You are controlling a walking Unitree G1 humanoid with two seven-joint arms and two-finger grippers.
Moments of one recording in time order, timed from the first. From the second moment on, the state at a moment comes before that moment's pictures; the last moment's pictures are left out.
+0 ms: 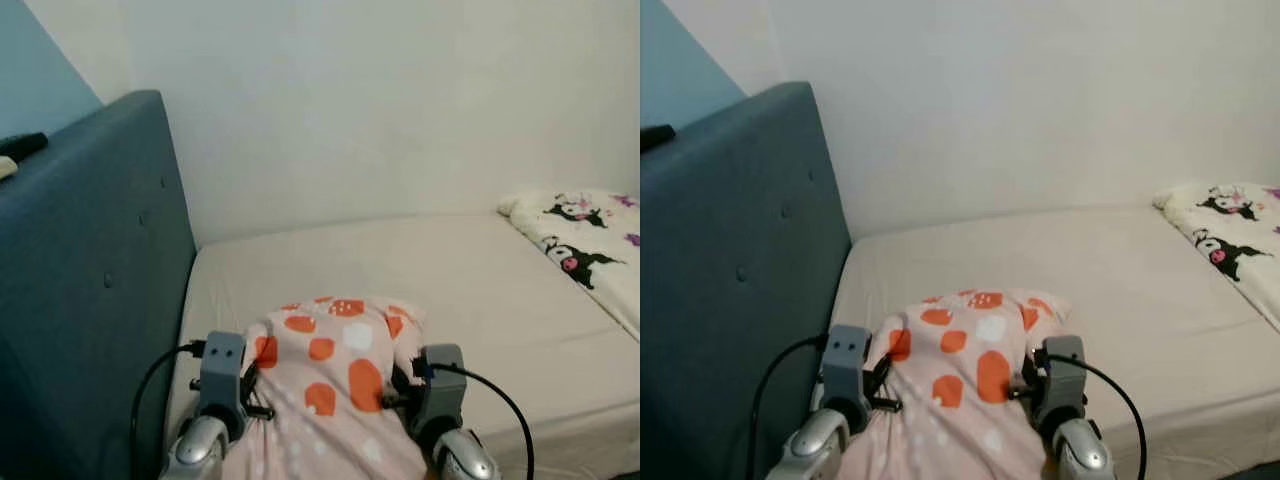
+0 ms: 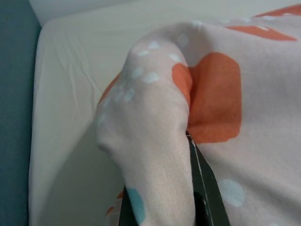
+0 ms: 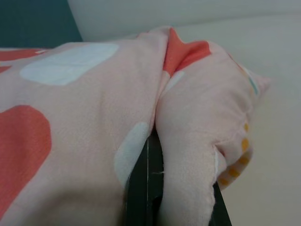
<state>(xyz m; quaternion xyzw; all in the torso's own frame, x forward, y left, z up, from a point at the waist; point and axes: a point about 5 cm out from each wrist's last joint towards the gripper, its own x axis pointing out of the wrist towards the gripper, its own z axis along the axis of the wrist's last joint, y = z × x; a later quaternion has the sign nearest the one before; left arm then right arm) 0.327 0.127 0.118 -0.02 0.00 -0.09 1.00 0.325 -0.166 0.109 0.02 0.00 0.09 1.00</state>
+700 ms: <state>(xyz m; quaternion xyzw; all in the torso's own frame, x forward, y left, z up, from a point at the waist) 0.346 0.131 0.138 -0.01 -0.02 -0.06 1.00 0.353 -0.163 0.138 0.01 -0.03 0.10 0.99</state>
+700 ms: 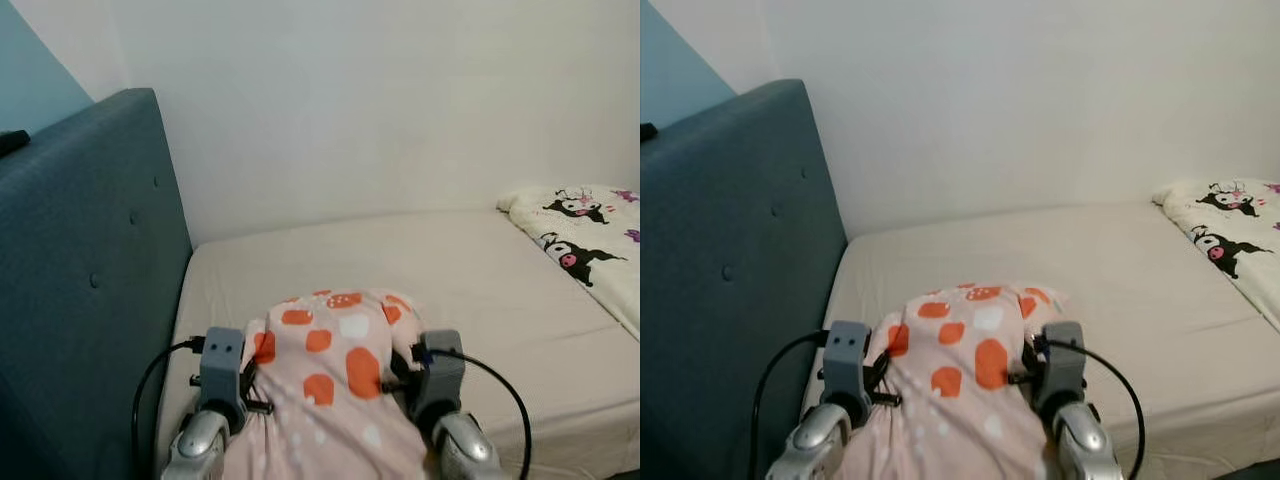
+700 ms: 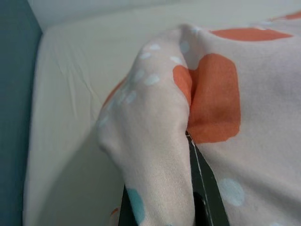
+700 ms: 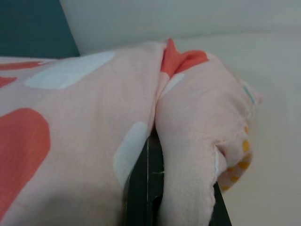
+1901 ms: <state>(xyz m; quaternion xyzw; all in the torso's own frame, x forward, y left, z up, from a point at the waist) 0.399 0.201 0.184 0.06 -0.03 0.15 0.99 0.405 -0.106 0.198 -0.05 -0.04 0.24 0.97</state>
